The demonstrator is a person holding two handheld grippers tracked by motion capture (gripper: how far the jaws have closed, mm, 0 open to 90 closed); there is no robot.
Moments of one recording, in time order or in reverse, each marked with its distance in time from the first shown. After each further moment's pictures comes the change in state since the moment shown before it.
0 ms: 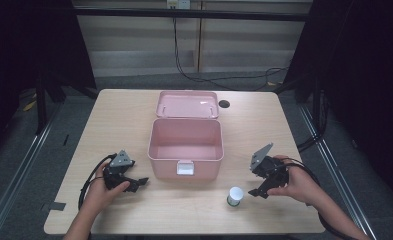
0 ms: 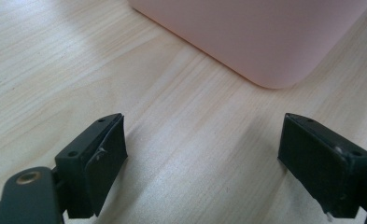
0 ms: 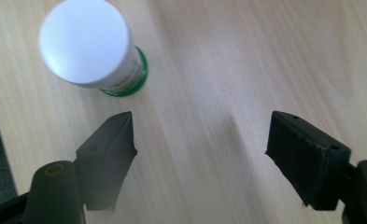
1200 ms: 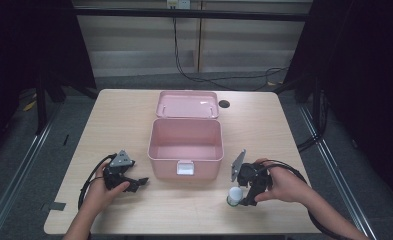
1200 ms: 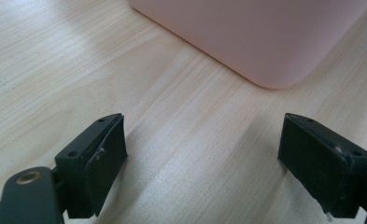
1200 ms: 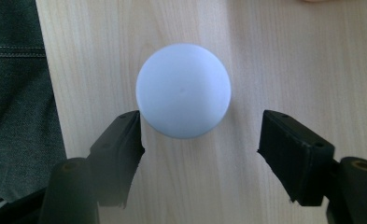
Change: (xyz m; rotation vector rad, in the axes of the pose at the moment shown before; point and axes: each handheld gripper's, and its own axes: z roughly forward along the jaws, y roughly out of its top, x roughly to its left) left arm 0.000 0.000 0.000 0.000 0.000 0.000; right arm 0.030 0.044 0.011 0.165 0.103 -0.169
